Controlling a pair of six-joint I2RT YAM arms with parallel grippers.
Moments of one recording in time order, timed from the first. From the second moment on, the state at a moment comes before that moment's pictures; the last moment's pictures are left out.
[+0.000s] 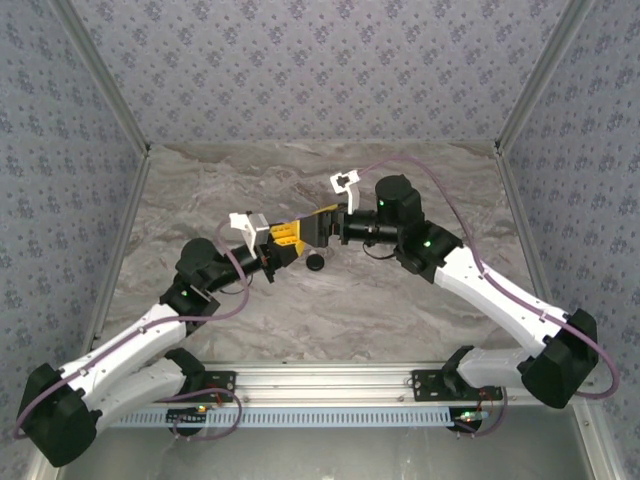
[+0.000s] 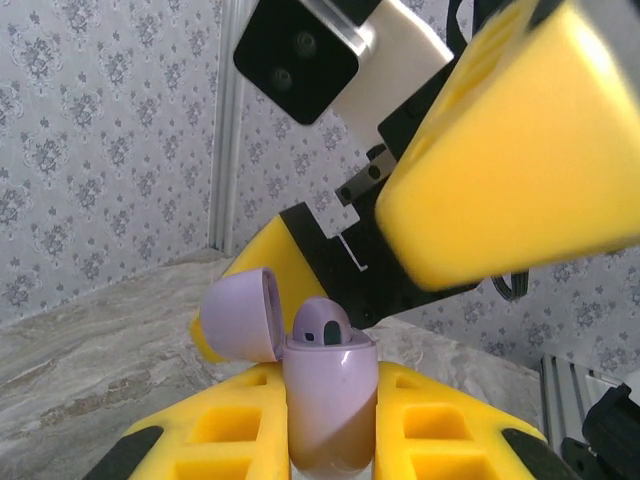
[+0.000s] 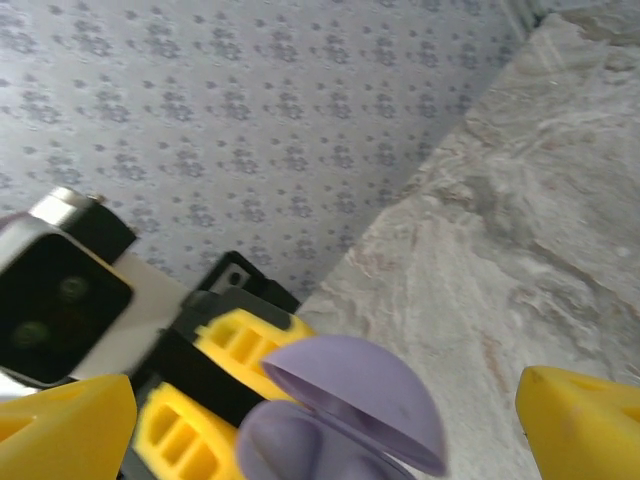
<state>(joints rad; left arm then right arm) -0.68 0.89 0.55 0.49 0.45 -0.23 0.73 1.25 1.11 -0.06 -0.57 0.63</state>
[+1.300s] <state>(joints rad) -0.57 1.04 0.62 0.19 0.30 -0.34 0.58 0.98 0.90 -0.60 0.14 0.57</state>
